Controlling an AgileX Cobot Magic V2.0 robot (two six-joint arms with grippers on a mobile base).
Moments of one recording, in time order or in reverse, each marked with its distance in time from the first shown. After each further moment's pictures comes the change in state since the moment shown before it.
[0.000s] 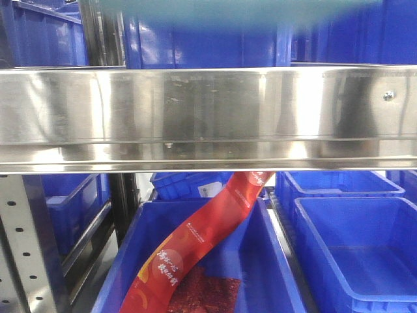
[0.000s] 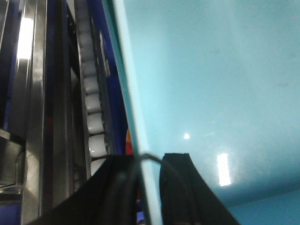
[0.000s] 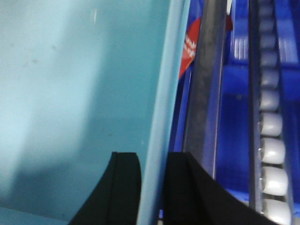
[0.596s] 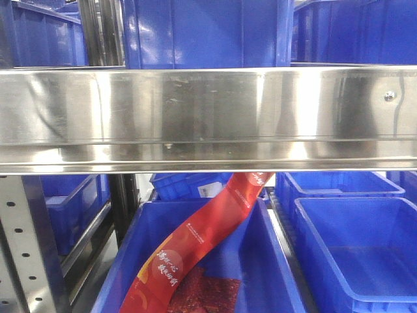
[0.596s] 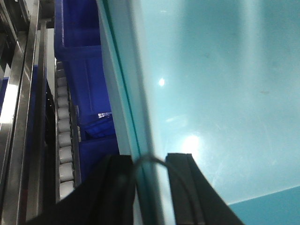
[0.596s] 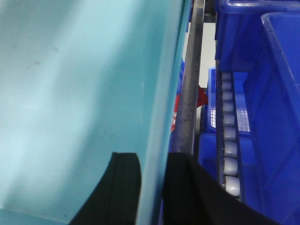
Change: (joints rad) left arm 0.002 -0.070 -0.115 -0.061 -0.127 0.000; right arm -0.001 -0.086 -0.184 -0.079 -0.005 0.000
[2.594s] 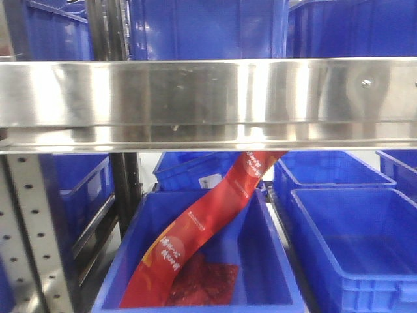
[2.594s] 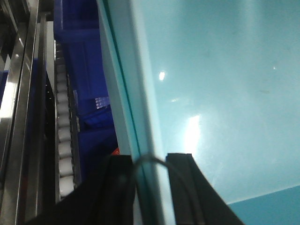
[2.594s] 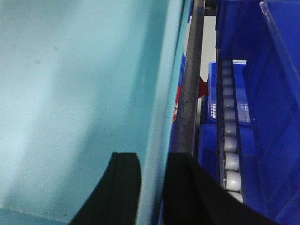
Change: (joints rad) left arm 0.000 0.000 0.000 0.000 0.000 -0.002; right arm 0.000 0.000 0.000 -0.002 0.000 0.000
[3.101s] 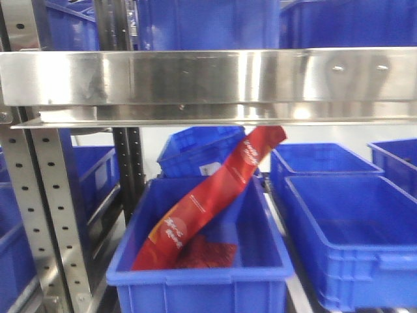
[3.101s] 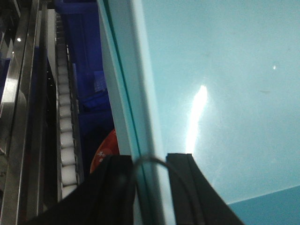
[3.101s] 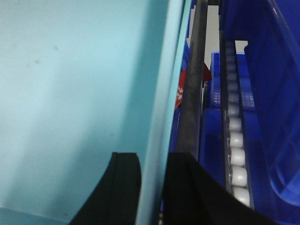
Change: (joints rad) left arm 0.000 0.000 0.000 0.000 0.000 0.000; right arm 0.000 0.000 0.000 0.000 0.000 0.000
